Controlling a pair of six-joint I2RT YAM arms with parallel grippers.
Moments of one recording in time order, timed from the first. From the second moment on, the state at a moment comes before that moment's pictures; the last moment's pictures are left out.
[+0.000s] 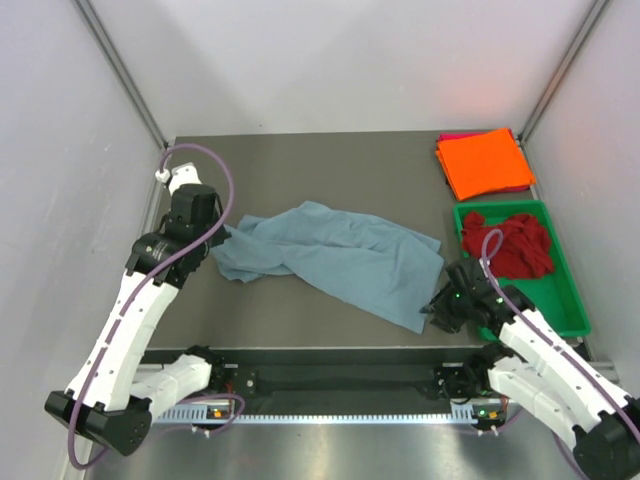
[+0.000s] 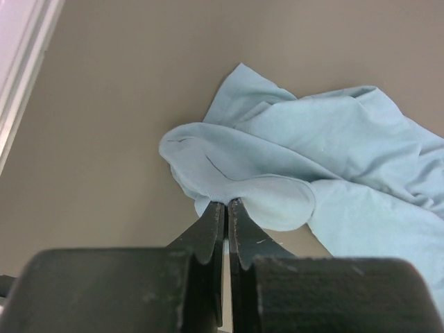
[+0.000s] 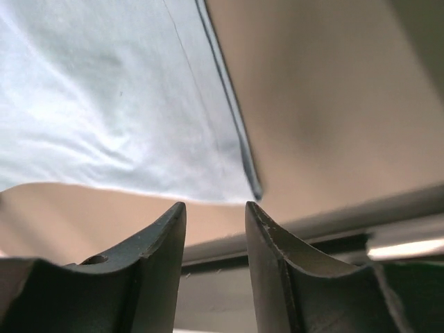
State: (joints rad) left arm -0.34 0.99 1.22 -0.90 -0.44 -0.52; right arm 0.45 0.77 0.50 -0.84 0.03 1.18
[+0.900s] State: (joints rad) left arm -0.34 0.99 1.17 -0.86 -0.35 -0.50; right arm 0.67 0.89 0.39 -0.75 0.08 1.68
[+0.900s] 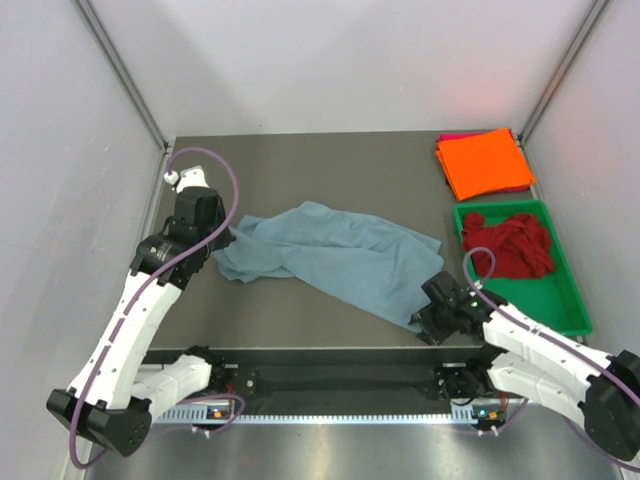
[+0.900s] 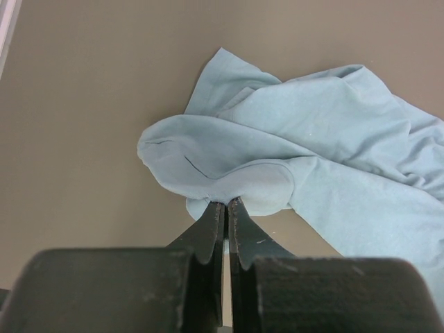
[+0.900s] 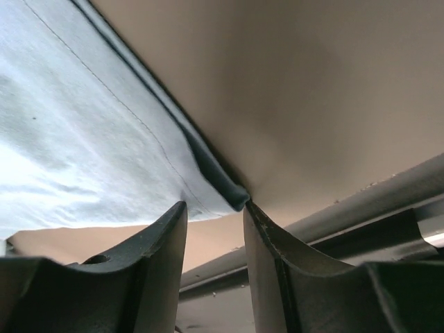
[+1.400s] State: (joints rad) left arm -0.34 0.98 1.16 -0.85 -0.30 -0.50; right arm 0.67 0.93 0.43 -0.79 0.20 1.63
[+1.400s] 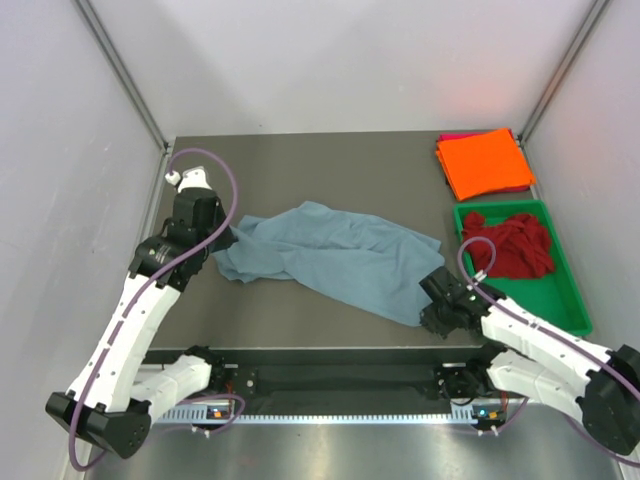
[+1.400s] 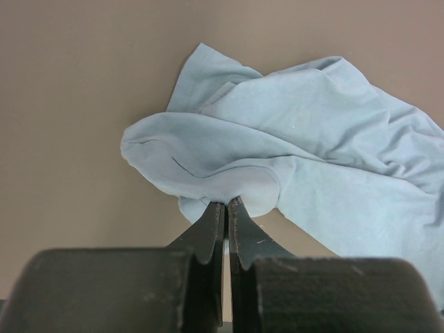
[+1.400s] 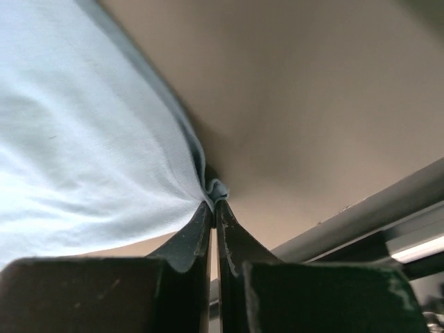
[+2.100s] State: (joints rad) left arm -0.34 1.00 1.88 -0.92 -0.20 -0.59; right arm 0.68 0.72 1.43 -0.99 0.48 0.79
